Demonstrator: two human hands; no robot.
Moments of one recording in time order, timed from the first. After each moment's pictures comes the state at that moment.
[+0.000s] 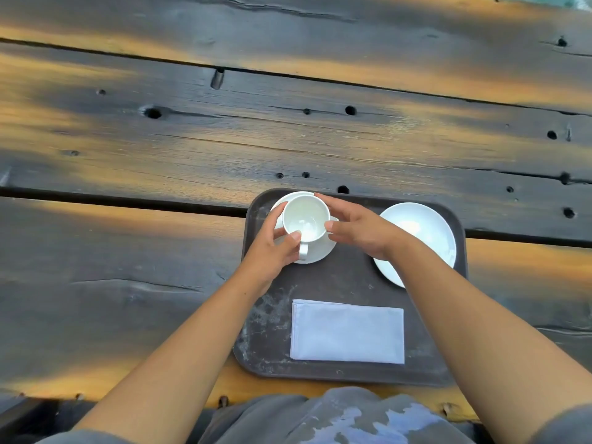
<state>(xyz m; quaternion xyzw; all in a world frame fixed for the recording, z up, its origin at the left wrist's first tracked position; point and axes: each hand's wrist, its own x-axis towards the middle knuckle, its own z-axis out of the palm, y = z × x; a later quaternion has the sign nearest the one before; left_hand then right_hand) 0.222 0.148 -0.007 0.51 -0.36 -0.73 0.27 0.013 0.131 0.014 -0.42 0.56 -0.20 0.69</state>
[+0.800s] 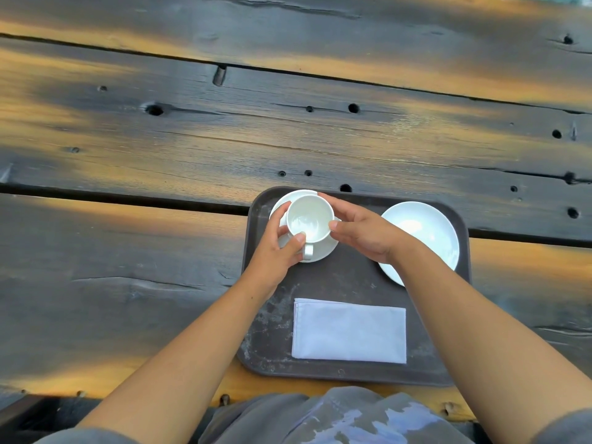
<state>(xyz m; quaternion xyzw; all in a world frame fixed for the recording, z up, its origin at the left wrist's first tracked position) 0.217 0.157 -0.006 0.53 -0.37 -0.70 0.29 0.011 0.135 -0.002 -0.38 0.54 -0.23 0.71</state>
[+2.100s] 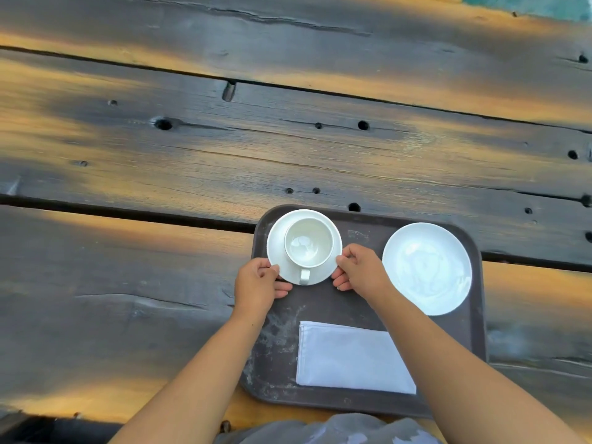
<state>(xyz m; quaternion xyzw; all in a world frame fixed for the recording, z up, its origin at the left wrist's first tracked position) 0.242 0.162 -0.052 0.72 -0.28 -0.59 0.25 0.035 0.161 -0.051 -0.32 0.76 -0.18 0.53</state>
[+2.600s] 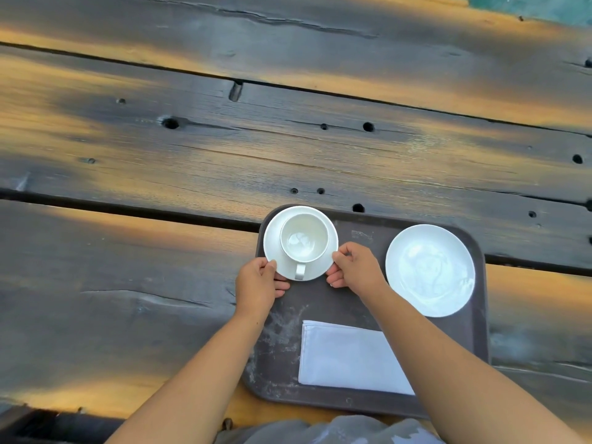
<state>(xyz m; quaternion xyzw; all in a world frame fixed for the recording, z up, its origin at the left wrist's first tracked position) 0.244 0.163 -0.055 0.74 -0.31 -0.54 0.24 0.052 0.155 -0.051 -0.30 0.76 -0.21 0.53</state>
